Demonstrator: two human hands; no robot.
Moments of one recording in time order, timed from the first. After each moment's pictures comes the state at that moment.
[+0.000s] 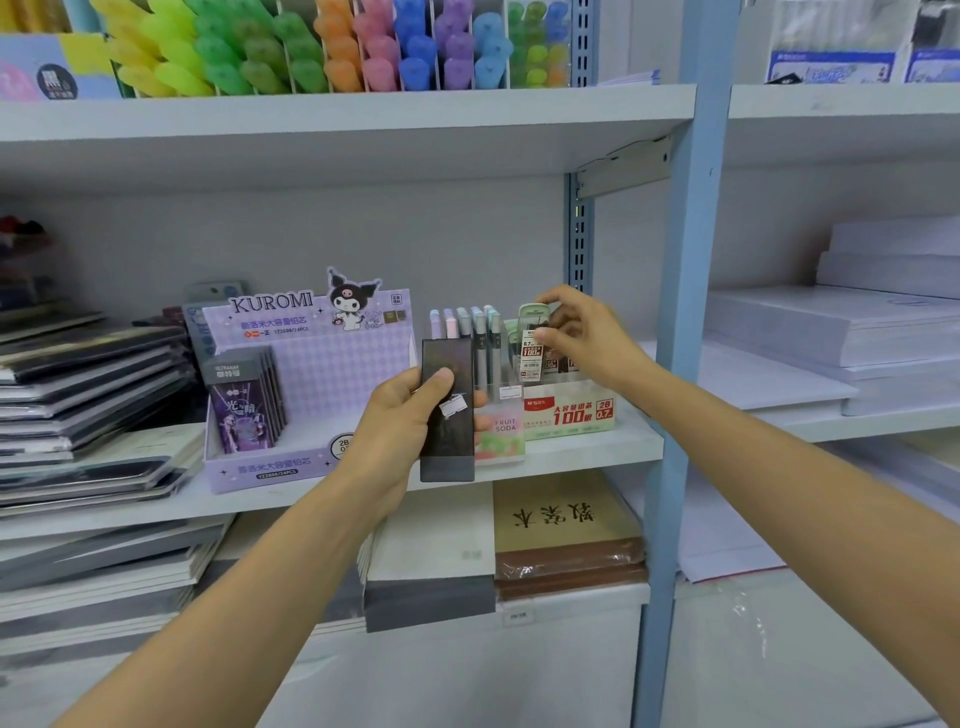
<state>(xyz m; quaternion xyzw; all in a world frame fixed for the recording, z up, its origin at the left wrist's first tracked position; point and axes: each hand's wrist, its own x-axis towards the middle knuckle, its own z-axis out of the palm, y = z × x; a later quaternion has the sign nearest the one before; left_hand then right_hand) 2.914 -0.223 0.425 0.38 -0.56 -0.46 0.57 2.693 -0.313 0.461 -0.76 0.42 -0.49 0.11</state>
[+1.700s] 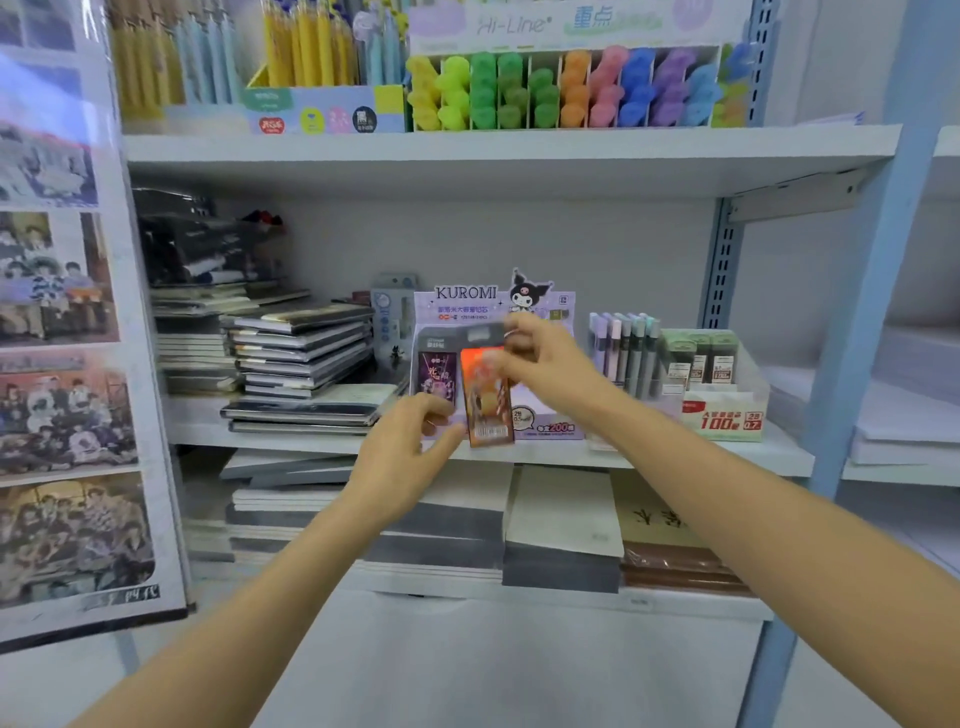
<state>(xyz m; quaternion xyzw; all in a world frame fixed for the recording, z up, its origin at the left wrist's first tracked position) 3.068 -0.136 0.398 0.57 -0.69 -0.04 0.45 2.895 -0.210 0.466 -0.81 0.28 -0.43 0.29</state>
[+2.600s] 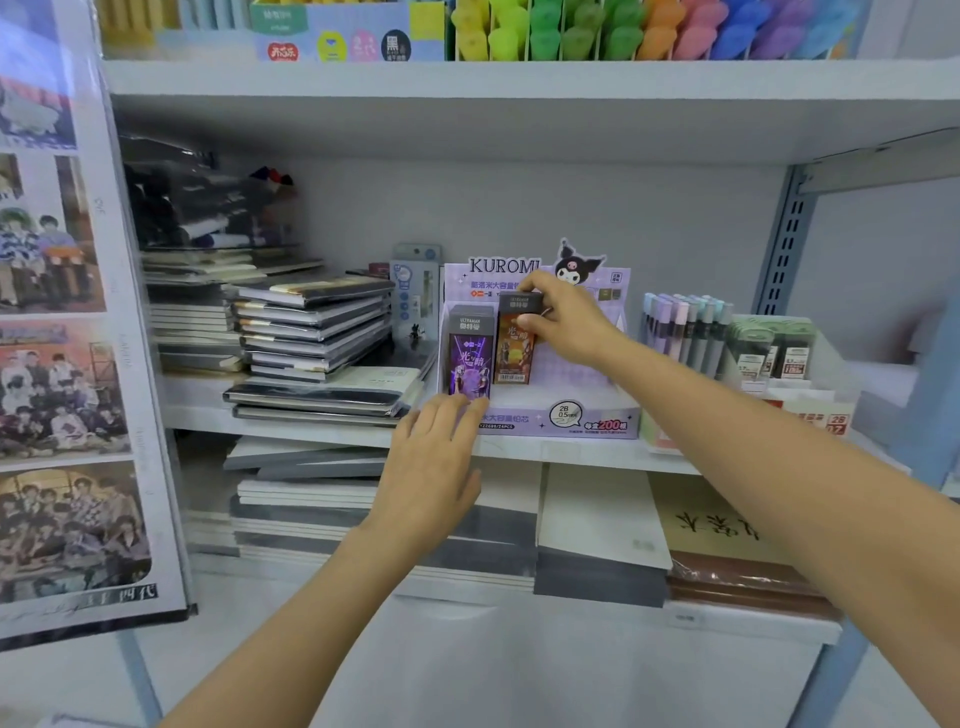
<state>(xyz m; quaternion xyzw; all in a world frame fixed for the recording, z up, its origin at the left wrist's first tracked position) 3.090 -0.181 0.354 0.60 -0.73 0.23 0.23 2.935 -0.309 0.476 -0.84 0.39 -0.38 0.11</state>
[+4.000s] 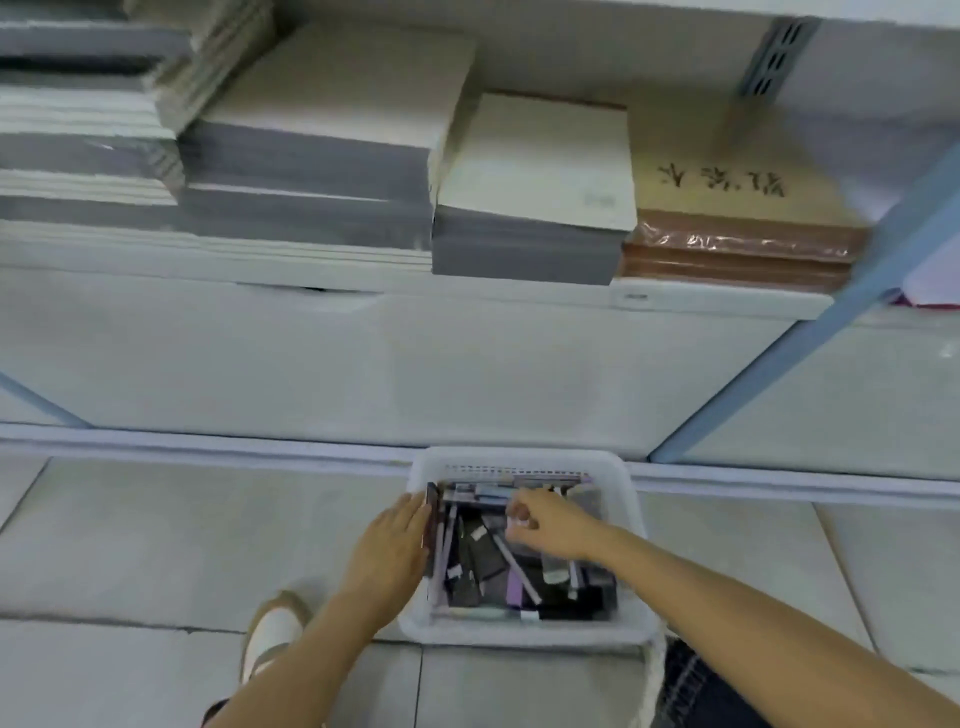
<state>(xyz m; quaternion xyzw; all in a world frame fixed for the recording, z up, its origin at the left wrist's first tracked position) 3.008 -0.079 -0.024 0.64 -0.74 -0.19 0.02 2.789 -0.174 -0.034 -0.74 0.50 0.13 0.43</state>
